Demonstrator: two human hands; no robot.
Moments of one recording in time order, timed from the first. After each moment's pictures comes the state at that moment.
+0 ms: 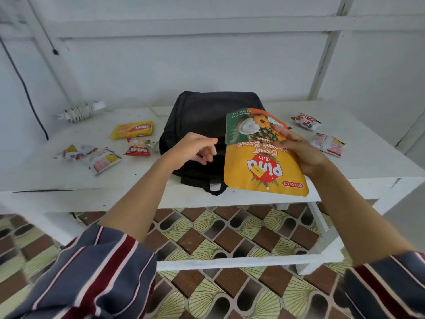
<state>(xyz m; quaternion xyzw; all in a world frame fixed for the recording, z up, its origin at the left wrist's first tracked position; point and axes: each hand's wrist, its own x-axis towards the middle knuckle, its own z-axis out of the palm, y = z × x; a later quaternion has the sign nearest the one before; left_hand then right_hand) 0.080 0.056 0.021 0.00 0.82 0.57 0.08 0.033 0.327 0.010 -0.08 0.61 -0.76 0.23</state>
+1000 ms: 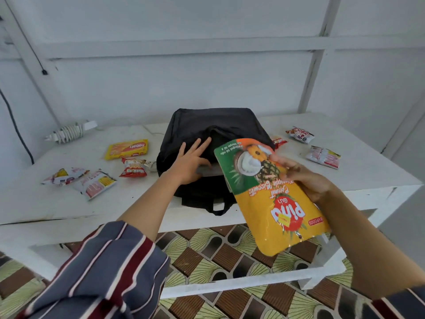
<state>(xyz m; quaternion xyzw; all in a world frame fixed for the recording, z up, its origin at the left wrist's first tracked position) 0.022 0.016 -0.025 0.18 0.98 0.05 -0.06 0.044 0.330 -0.007 -0.19 0.58 -0.73 0.31</state>
